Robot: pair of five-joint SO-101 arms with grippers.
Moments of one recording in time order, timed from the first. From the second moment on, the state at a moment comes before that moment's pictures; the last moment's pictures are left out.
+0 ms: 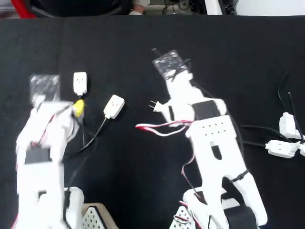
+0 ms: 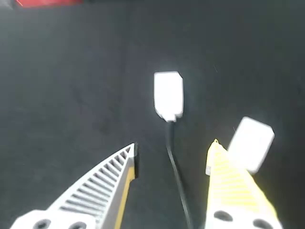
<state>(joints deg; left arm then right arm) -11.6 -60.6 60.5 45.8 -8.2 -11.3 -28.5 35.6 63.0 15.3</state>
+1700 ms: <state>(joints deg) 5.5 0.1 40.8 29.4 -28.5 -8.7 -14.7 29.7 63.1 11.3</state>
